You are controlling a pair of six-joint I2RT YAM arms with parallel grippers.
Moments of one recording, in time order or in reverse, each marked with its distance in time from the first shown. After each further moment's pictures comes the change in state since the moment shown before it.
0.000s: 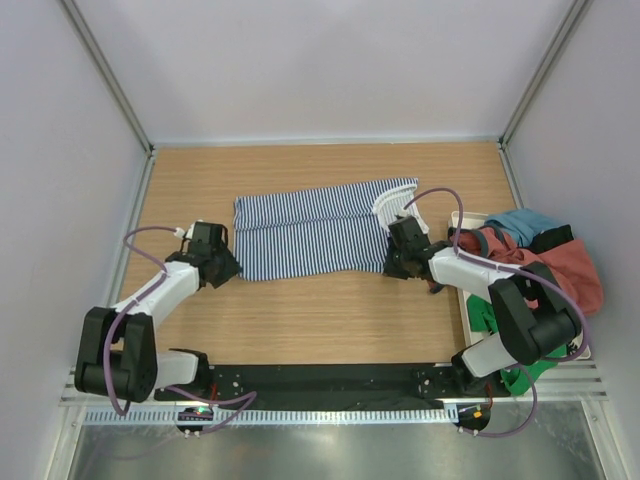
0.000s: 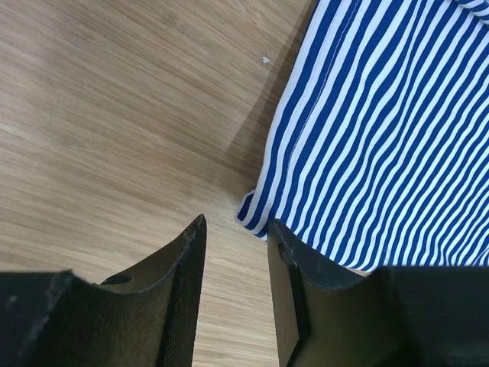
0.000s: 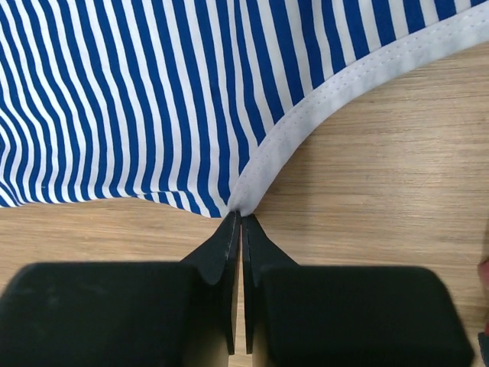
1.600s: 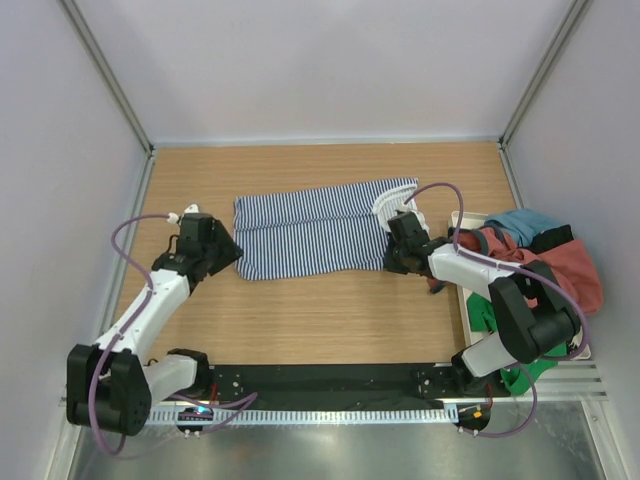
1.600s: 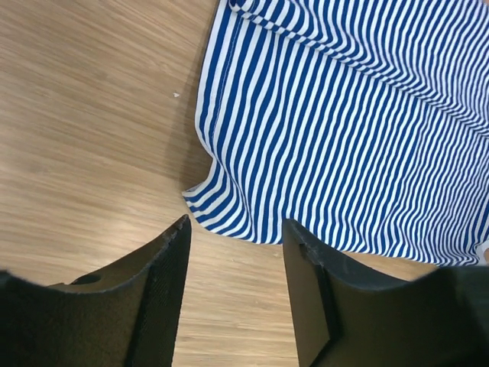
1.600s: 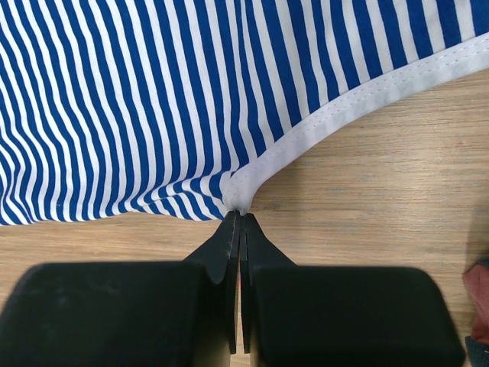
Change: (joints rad) left arm 0.000 -0.128 0.068 -0.014 0.068 0.048; right arm -0.002 0.006 0.037 -0.011 0.038 -0.004
